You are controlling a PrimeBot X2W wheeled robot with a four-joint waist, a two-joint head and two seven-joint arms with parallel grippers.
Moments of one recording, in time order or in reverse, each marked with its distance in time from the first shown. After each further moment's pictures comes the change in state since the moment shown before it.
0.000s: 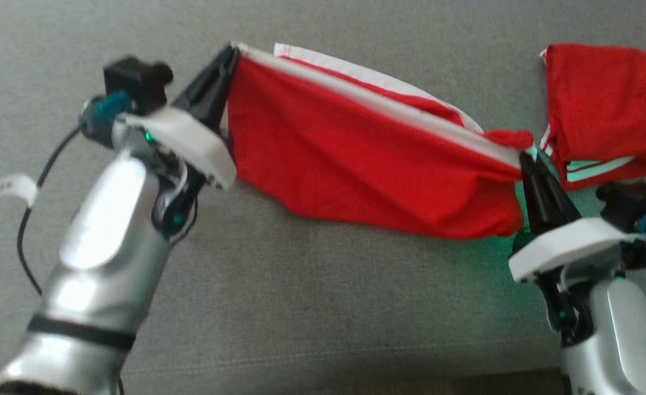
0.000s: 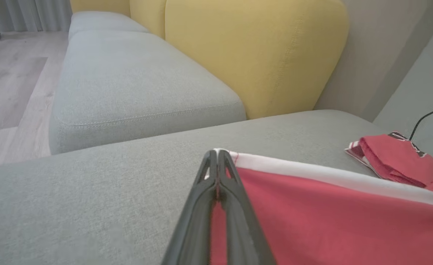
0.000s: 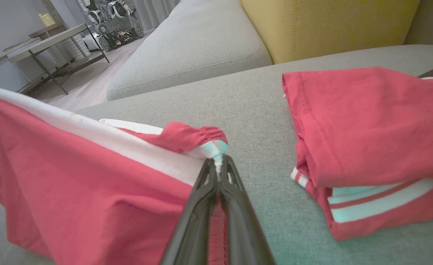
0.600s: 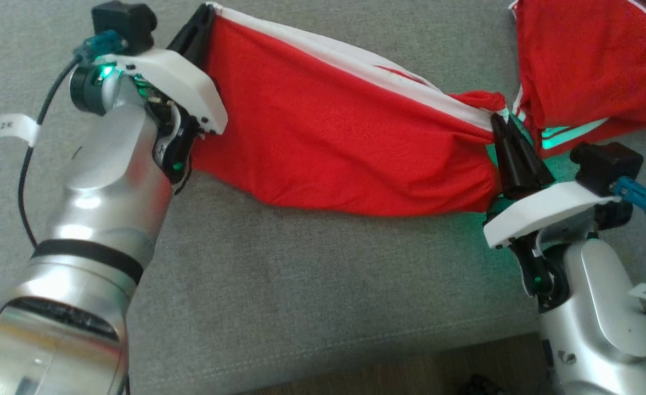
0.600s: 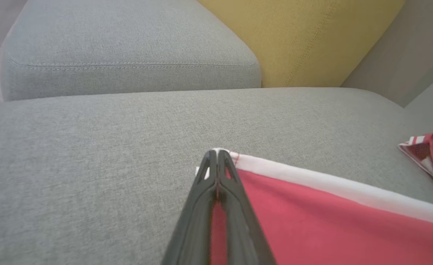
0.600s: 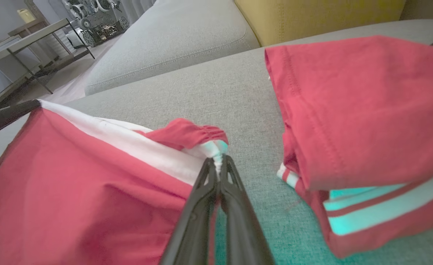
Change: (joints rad) left arm -0.363 -0.090 -0.113 0.610 -0.147 0.000 -0.159; right arm -0.174 -0.003 0.090 0.137 0.048 0.000 -0.073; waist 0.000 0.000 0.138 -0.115
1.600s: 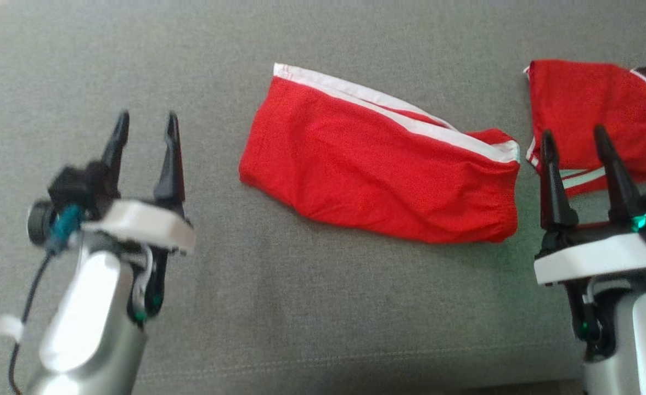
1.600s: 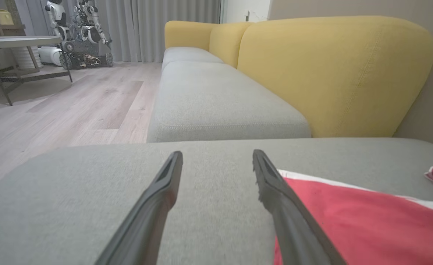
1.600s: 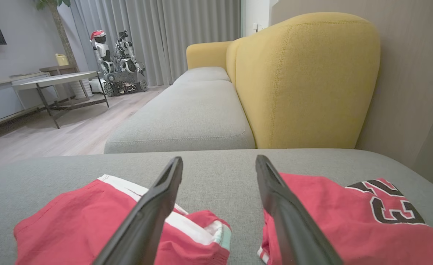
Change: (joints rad) left arm 0.627 0.119 0.258 -0.742 0.228 0.235 -0.021; right arm 0.212 0.000 -0.122 -0.326 -0.179 0.000 -0.044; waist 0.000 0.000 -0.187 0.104
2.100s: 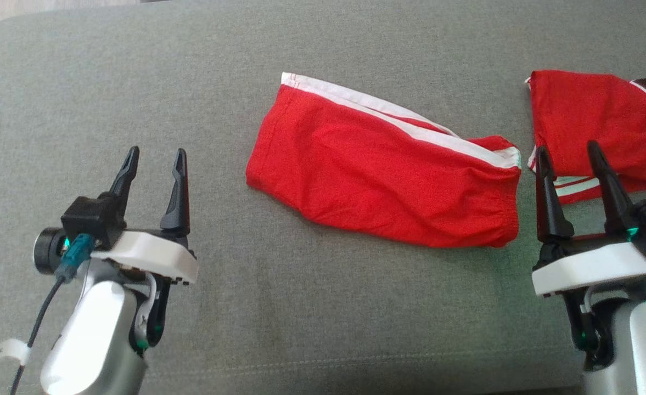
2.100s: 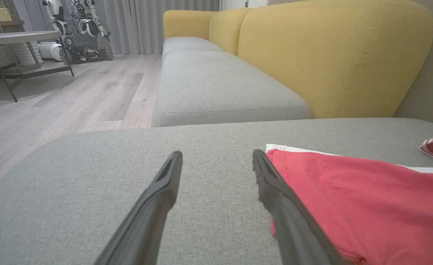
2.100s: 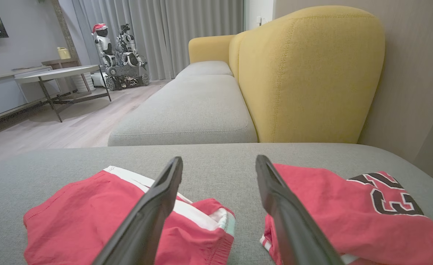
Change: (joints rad) left arm 0.114 0.028 -0.029 -0.057 0.014 0.013 0.013; right arm 0.038 0.000 0.000 0.003 -0.008 0.000 0.021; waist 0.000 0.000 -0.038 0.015
